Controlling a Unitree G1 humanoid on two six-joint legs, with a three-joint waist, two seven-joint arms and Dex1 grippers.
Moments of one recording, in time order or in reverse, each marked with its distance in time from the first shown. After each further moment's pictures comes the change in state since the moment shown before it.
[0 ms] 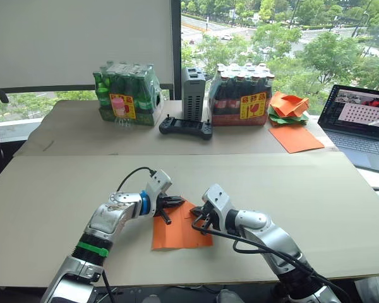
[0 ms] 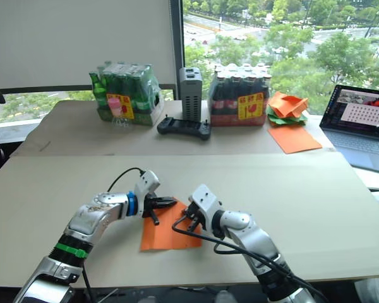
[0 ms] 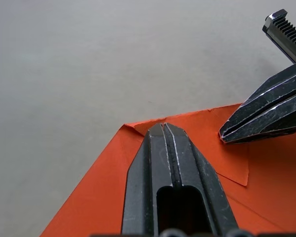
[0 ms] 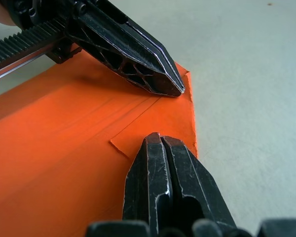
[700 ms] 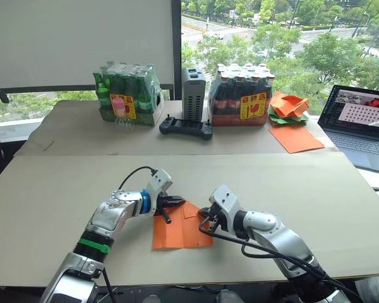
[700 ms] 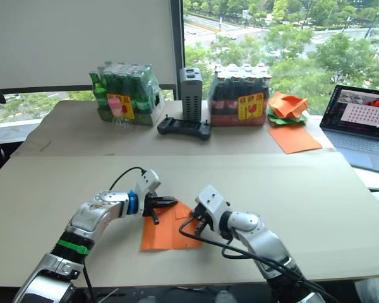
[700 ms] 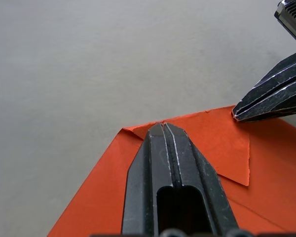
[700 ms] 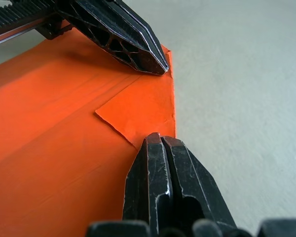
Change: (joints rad) left arm -0.030 0.005 -0.042 0.084 0.027 -0.094 -0.050; right arm 0.027 -0.067 -0.021 -0.079 0.010 0.055 -0.013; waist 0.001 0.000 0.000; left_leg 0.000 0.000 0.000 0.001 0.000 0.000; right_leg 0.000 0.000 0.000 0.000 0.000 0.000
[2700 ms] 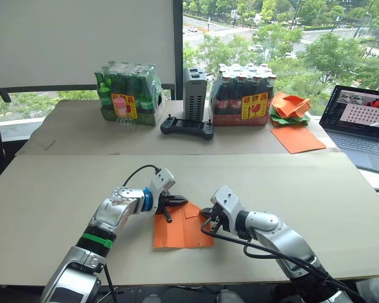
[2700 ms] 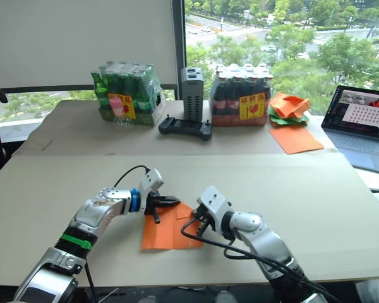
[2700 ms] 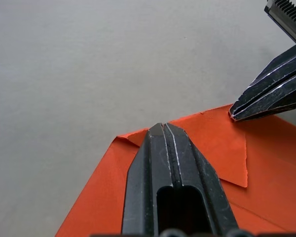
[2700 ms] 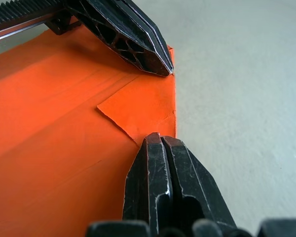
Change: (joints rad) left arm -0.054 0.001 -0.038 0.075 0.009 -0.047 -0.060; right arm 0.017 -0.030 -0.009 -0.010 0.000 -0.016 0.017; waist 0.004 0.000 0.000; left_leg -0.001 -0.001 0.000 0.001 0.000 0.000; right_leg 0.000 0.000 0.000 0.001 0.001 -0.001
